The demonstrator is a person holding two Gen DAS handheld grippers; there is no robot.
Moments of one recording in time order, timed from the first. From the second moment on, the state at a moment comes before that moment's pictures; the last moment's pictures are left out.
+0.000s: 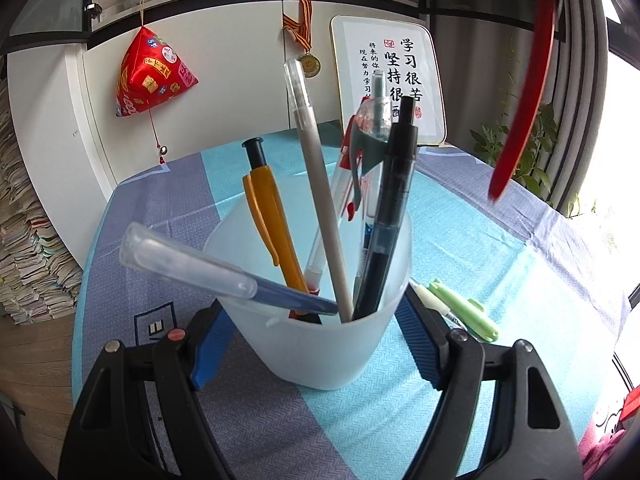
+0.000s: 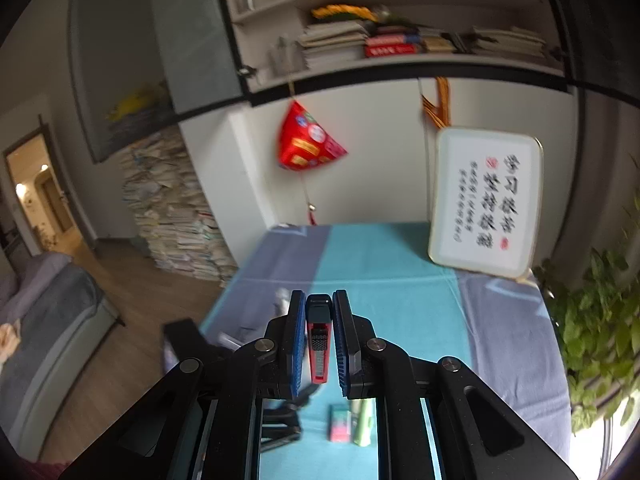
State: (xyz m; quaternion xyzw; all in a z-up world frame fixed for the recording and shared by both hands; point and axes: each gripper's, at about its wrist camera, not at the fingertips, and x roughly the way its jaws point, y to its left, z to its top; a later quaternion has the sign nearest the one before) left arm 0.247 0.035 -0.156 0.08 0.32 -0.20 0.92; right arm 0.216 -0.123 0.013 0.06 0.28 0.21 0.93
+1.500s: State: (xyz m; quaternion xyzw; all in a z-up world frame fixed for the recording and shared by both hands) left arm 0.253 0.034 -0.157 0.07 0.33 -0.20 0.92; right arm 0.269 -0.063 -0.041 0.03 0.35 0.32 0.88
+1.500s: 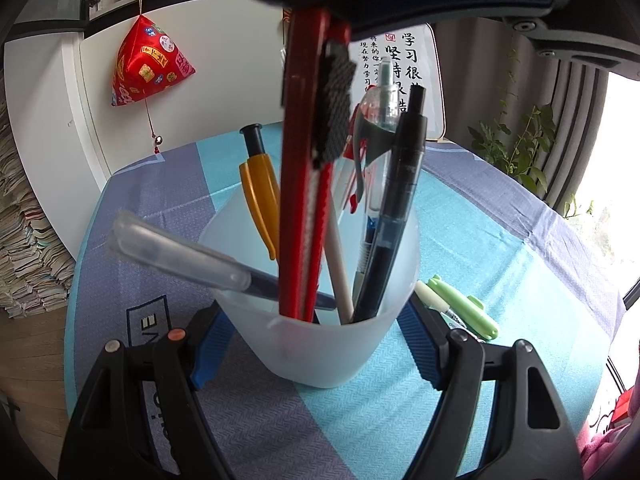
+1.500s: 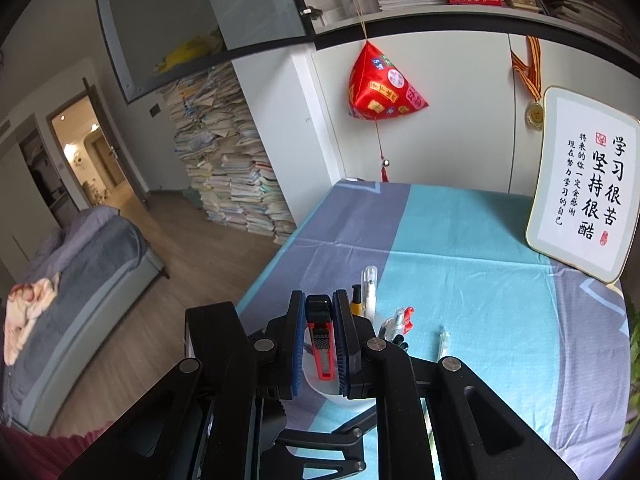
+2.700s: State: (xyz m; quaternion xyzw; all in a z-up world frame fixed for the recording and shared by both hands) left arm 0.255 0.037 -0.158 0.07 0.34 -0.20 0.92; right arm 0.265 -0.055 -0.048 0.04 0.37 0.31 0.87
